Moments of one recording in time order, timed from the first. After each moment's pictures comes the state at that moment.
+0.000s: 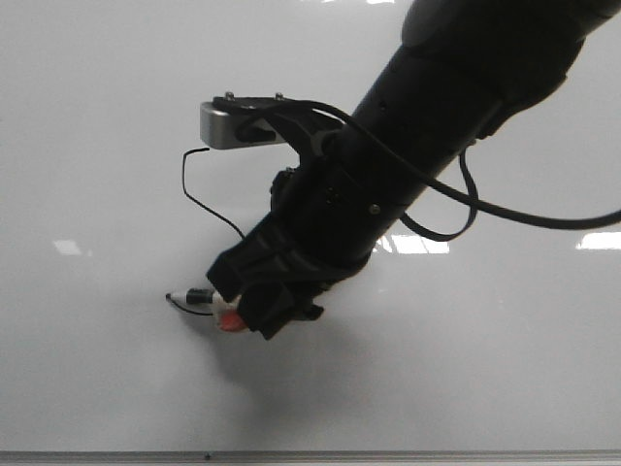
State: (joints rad) left arm -0.42 0.22 -0.42 -0.45 0.65 0.60; right arm 0.65 1.82 -1.06 0.74 0.33 -0.80
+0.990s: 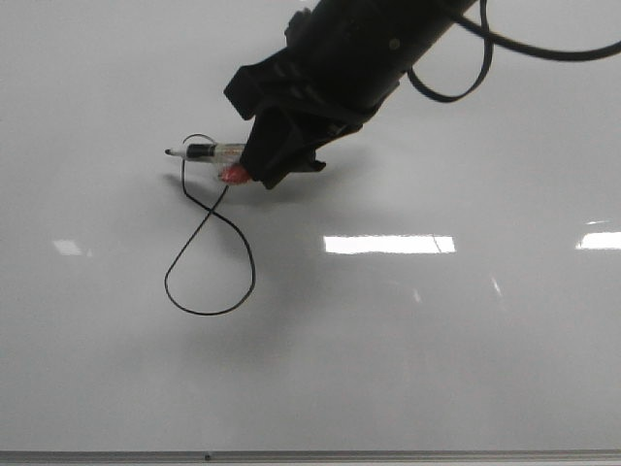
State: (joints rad) left arm -0.42 0.22 -0.42 -0.45 0.64 0.60; right arm 0.57 1.68 -1.24 0.63 0.51 -0.79
